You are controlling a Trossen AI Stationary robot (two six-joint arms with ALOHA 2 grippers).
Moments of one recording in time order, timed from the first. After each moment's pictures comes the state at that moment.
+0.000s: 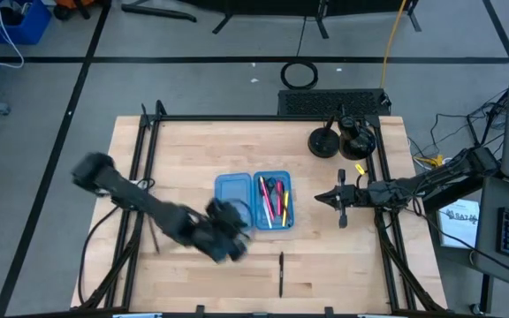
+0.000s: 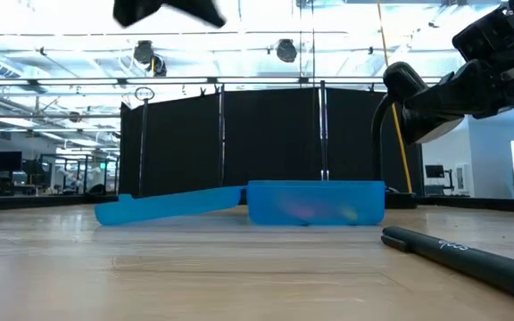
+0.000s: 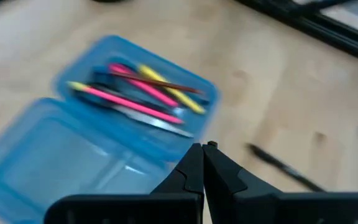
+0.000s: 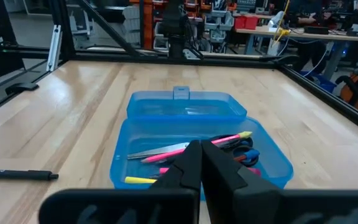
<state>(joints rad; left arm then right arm) -0.49 1.61 1.27 -0.55 -0.60 -0.88 0.29 0.60 0.02 0.42 0.34 0.02</state>
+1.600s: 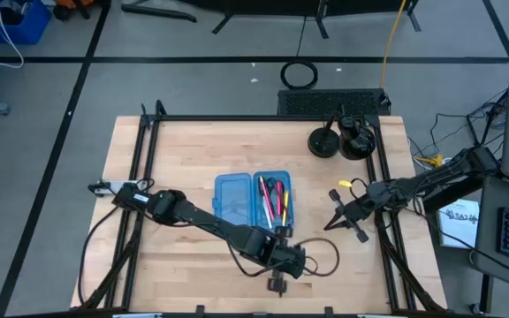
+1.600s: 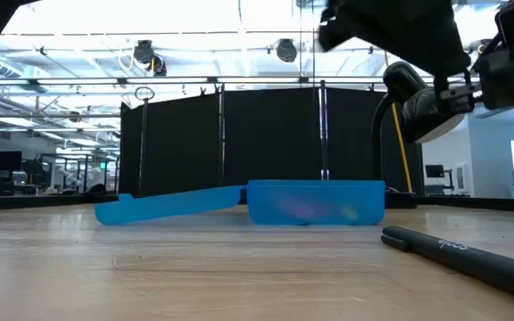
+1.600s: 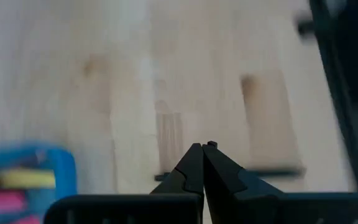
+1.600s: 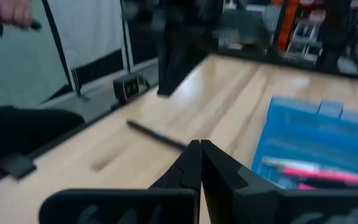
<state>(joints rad) -0.40 2.43 2.34 -0.92 -0.14 -0.27 0.29 0.60 0.02 0.39 -0.24 -0.05</state>
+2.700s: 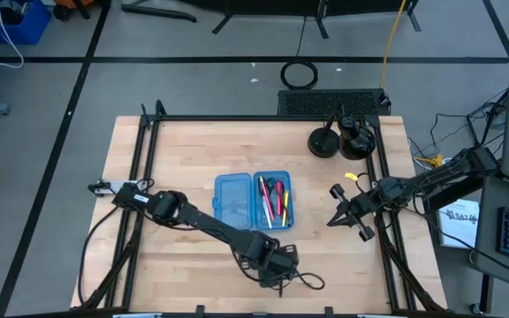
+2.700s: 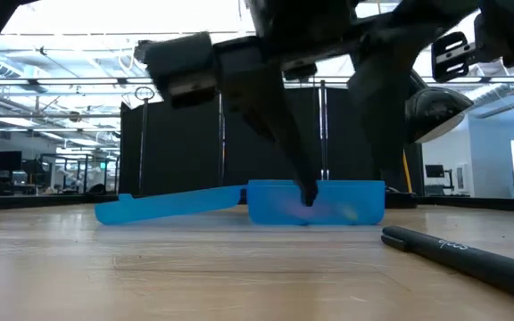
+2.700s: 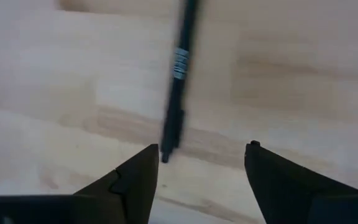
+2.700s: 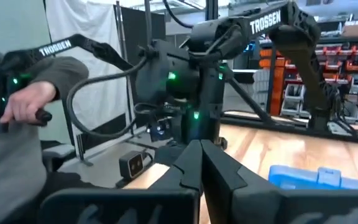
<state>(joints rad) -0.41 2.44 2.20 -1.00 -0.08 1.06 0.29 0.60 0.02 0.70 -0.24 0.05</state>
